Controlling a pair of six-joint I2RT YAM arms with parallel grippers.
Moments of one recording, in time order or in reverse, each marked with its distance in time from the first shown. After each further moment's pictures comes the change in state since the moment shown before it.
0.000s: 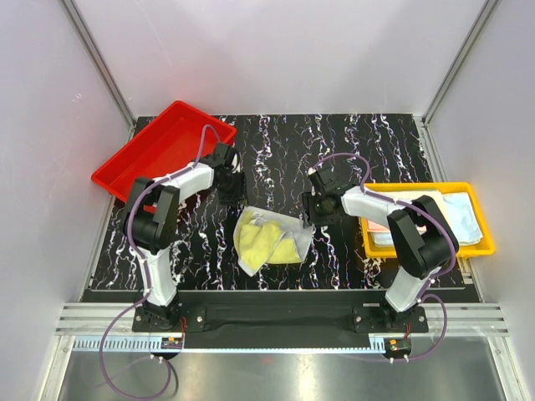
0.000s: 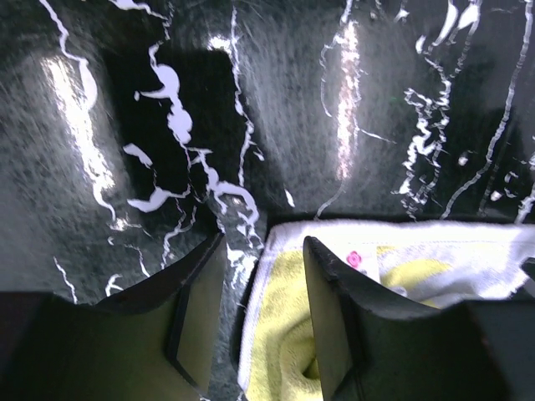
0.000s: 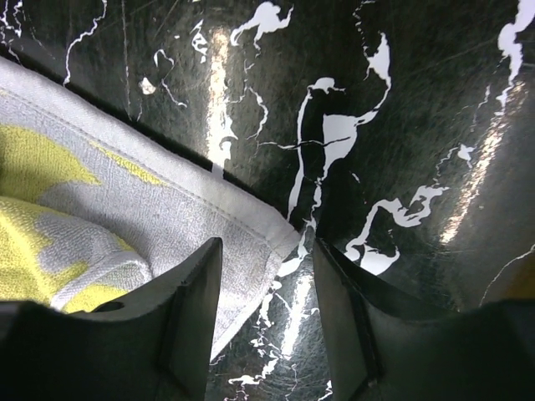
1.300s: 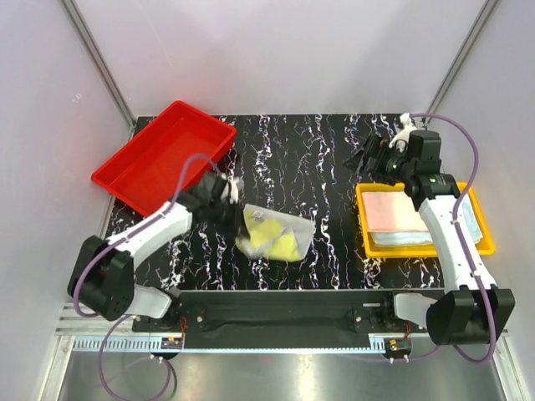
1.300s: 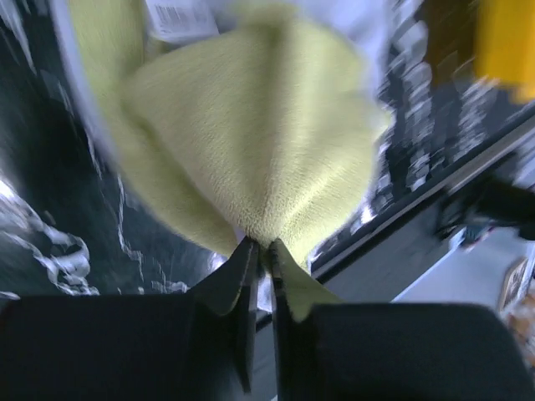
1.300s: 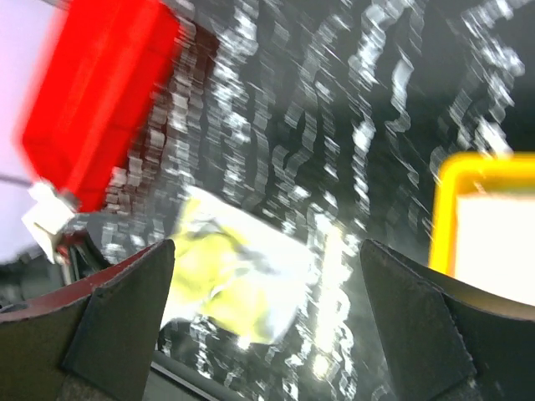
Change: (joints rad) left arm -0.120 -0.567 -0.367 -0.026 0.216 -0.063; right arm -0.498 -0.536 0.140 -0.070 -0.371 0.012
